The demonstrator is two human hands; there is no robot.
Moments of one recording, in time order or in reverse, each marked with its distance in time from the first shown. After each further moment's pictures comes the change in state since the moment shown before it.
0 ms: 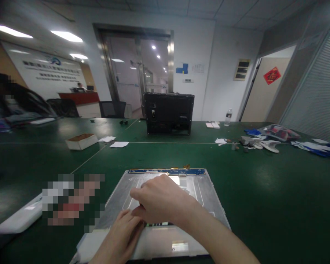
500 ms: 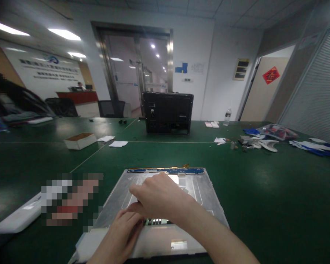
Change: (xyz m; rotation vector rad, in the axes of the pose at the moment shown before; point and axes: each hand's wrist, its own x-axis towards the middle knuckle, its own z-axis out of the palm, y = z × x) left_hand 0.000 0.001 -0.003 0.014 -0.024 -0.007; right_hand 0.004 0.000 0.001 -0.035 -0.010 0.042
